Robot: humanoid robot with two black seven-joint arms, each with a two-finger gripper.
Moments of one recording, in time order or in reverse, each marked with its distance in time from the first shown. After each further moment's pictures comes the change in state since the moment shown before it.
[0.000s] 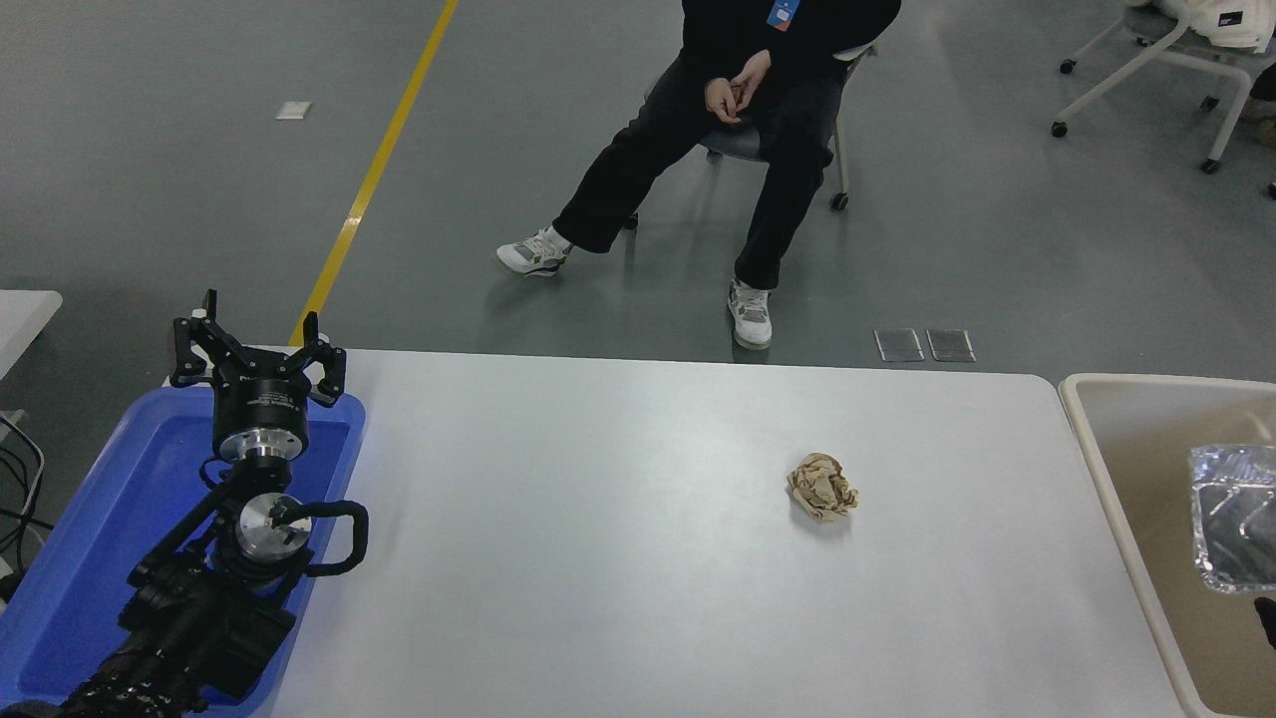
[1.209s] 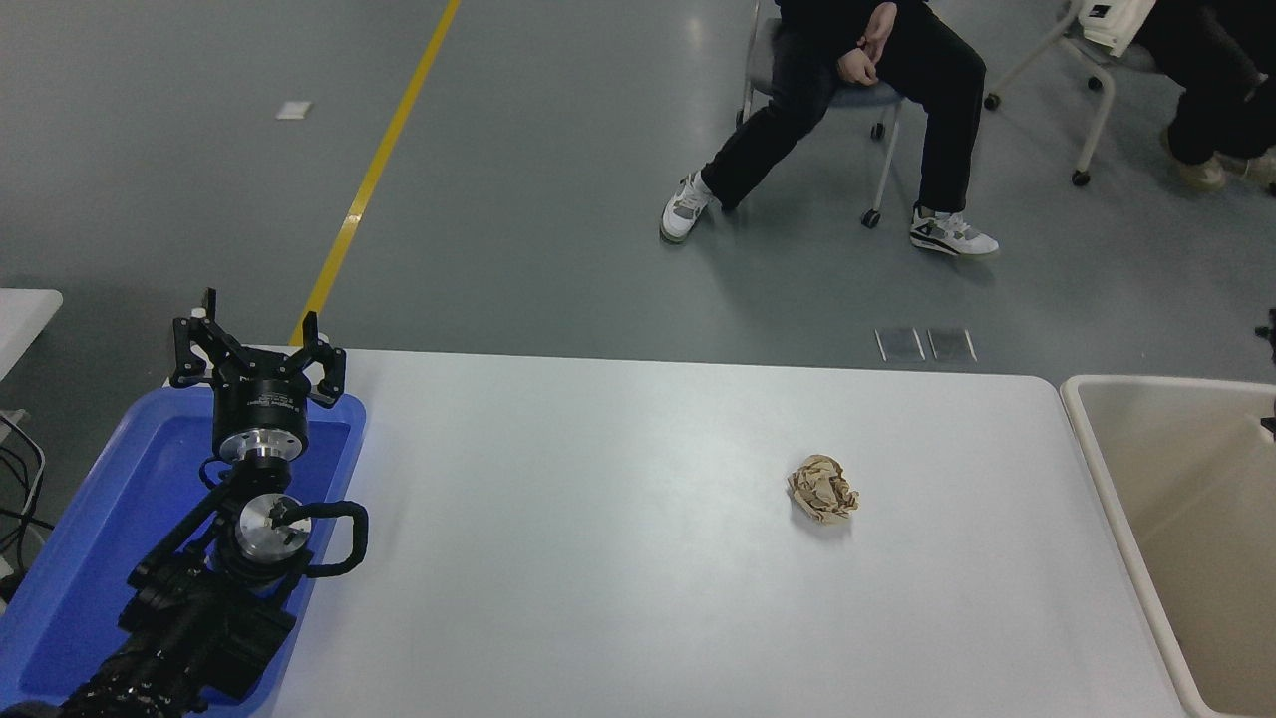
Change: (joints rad) left arm 0.000 0.000 0.000 0.000 0.000 0.000 0.000; right arm 0.415 -0.448 -0.269 0.786 -0.251 0.079 -0.004
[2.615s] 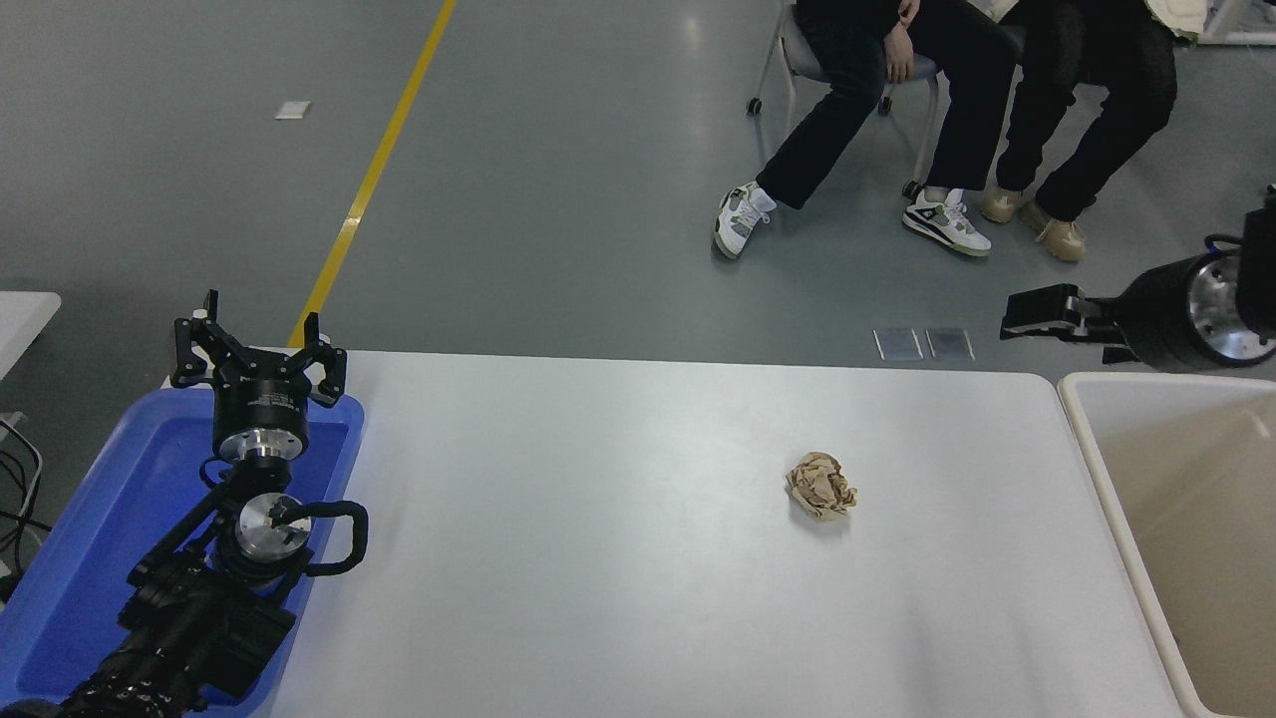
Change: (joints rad) left arm 0.000 0.000 0.000 0.000 0.002 0.000 0.000; right arm 1.210 0.193 -1.195 0.880 -0.108 0.247 0.006
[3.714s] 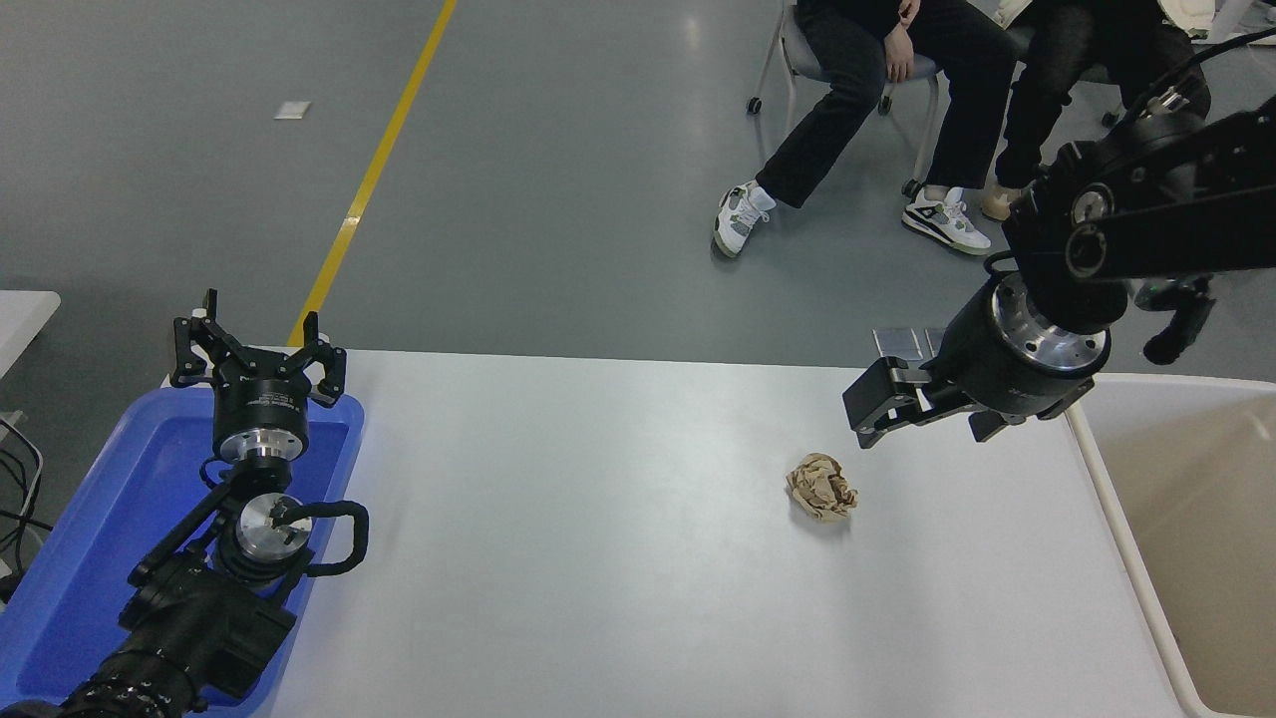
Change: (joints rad) left arm 0.000 0.000 0.000 0.000 0.000 0.000 0.001; right arm 0.156 0.314 -0.024 0.055 0.186 0.343 0.001
